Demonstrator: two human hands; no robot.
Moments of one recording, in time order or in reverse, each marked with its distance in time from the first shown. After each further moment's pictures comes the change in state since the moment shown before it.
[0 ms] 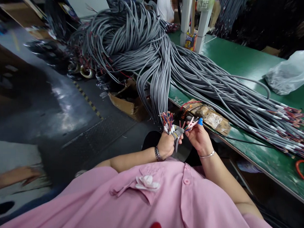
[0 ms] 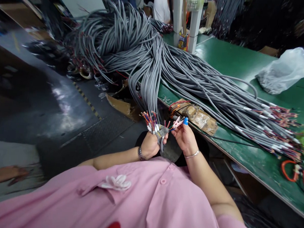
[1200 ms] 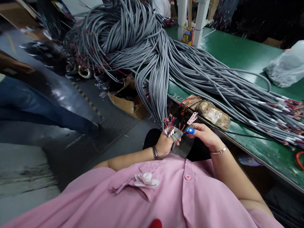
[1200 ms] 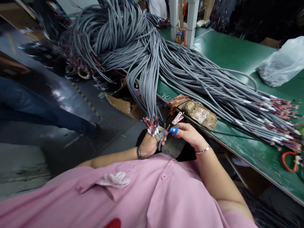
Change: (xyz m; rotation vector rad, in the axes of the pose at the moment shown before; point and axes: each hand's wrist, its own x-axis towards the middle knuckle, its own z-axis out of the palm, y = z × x) left_hand -0.012 -0.010 -0.024 0.228 -0.081 -0.004; right_hand -0.023 -0.039 0.000 -0.891 -0.291 0.133
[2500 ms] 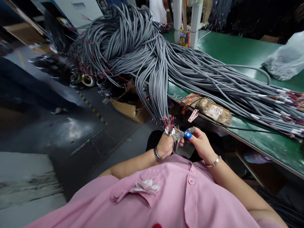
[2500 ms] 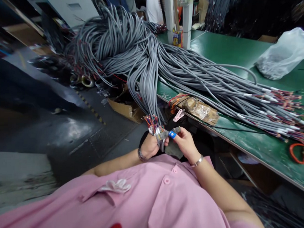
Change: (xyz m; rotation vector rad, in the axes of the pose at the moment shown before) left_hand -0.005 -0.003 -0.003 -0.103 0.004 -0.136; right_hand -0.019 0.037 0.058 0.248 0.308 -0.216
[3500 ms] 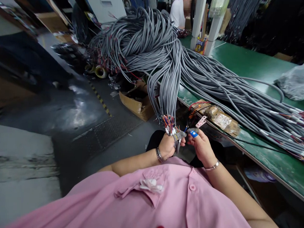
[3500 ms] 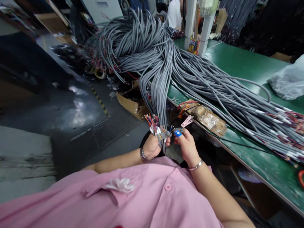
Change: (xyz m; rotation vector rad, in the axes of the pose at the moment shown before) left_hand 0.001 0.006 -0.001 -0.193 0.125 0.066; right_hand 0.020 0.004 0.010 0.068 0.061 0.070
